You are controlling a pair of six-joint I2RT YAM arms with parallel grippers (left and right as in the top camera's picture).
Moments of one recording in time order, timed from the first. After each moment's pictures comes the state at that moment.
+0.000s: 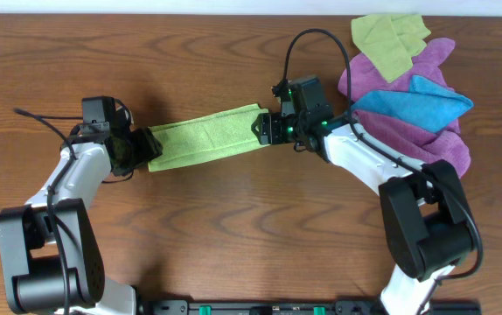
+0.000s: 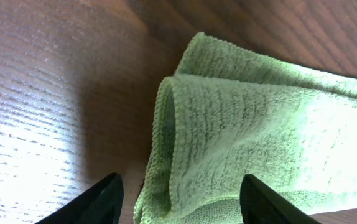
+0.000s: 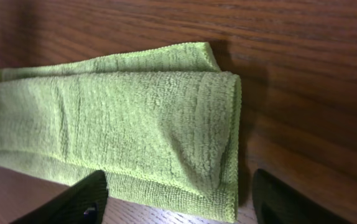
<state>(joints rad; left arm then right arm) 0.13 1.69 0.94 -0.47 0.29 -0.37 0.42 1.92 1.17 -0.18 -0.31 0.35</state>
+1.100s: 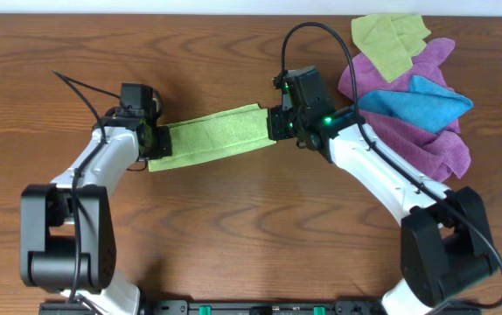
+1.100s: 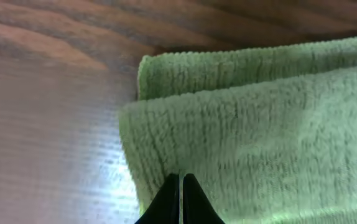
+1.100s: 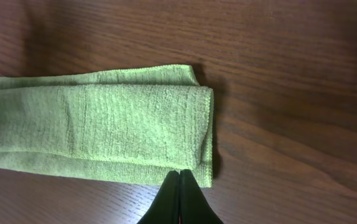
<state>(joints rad) -0.05 1.79 1.05 -0.53 -0.01 -0.17 0.47 1.79 1.24 -0.39 -0.11 0.32</state>
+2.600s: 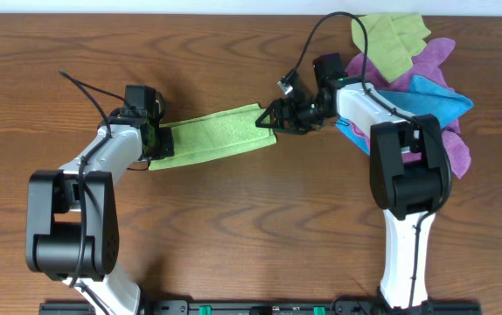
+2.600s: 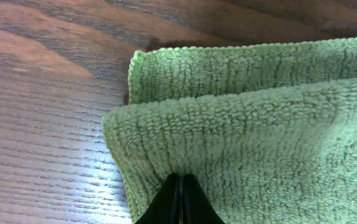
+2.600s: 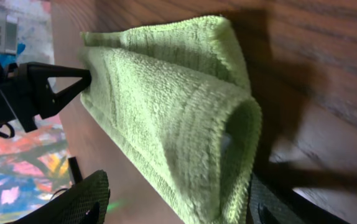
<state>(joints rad) -0.05 1.85 1.05 -0.48 -0.01 -0.17 0.23 2.31 1.60 -0.60 -0.94 0.14</state>
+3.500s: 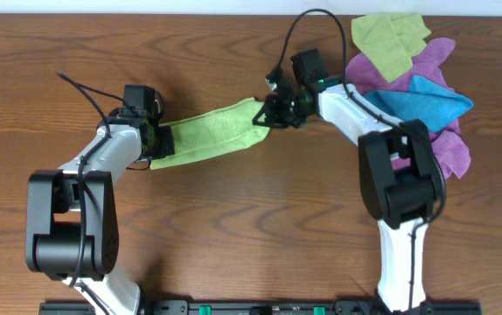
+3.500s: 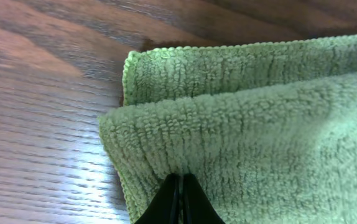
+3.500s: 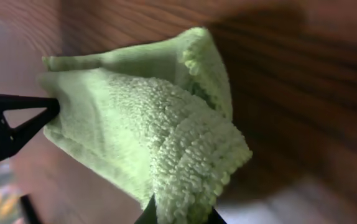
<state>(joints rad) -0.05 1.85 1.05 -0.48 0.04 -0.23 0.34 2.23 1.62 -0.55 -0.64 0.28</state>
